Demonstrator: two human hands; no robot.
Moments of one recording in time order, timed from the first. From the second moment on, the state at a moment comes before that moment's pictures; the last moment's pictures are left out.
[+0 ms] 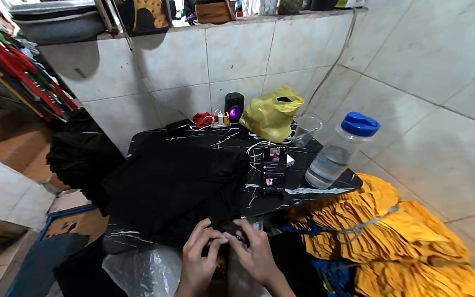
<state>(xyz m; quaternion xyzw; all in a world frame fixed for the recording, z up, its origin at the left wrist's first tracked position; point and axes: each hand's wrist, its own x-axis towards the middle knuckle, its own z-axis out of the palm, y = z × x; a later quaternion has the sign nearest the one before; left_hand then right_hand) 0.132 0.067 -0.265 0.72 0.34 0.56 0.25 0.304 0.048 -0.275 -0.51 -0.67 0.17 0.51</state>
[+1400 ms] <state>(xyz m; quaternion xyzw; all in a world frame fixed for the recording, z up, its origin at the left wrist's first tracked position) 0.055 0.101 -0.306 0.80 0.44 0.39 0.13 0.350 0.093 -0.285 -0.58 -0.58 0.19 0.54</state>
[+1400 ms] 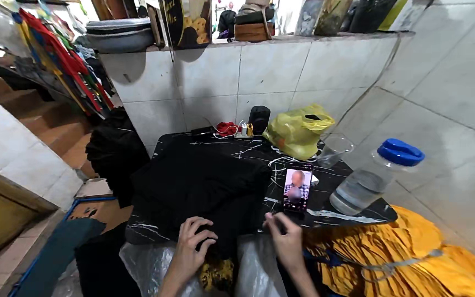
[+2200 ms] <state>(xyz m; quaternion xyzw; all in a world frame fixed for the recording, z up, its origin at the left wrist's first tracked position) 0.129 0.056 -0.266 0.53 0.41 0.64 0.37 0.269 0.046 -0.285 -0.51 -0.56 0.42 0.50</state>
